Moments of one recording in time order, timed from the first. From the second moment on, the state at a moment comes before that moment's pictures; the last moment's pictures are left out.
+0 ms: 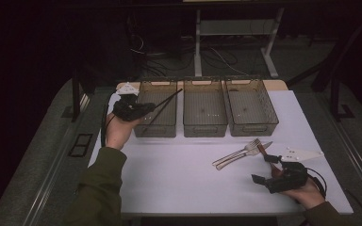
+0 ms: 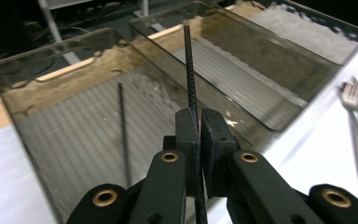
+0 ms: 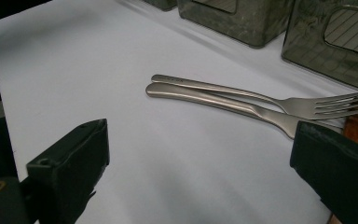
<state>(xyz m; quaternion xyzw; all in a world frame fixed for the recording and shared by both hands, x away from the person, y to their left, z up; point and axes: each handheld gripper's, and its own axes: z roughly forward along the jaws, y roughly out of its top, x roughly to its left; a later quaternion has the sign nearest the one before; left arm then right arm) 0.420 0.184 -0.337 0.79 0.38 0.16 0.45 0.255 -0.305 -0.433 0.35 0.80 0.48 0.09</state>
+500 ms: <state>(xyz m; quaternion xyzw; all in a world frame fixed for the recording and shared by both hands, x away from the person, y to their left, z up) 0.457 0.187 -0.355 0.78 0.44 0.18 0.41 0.256 -0.306 -0.432 0.35 0.80 0.48 0.09</state>
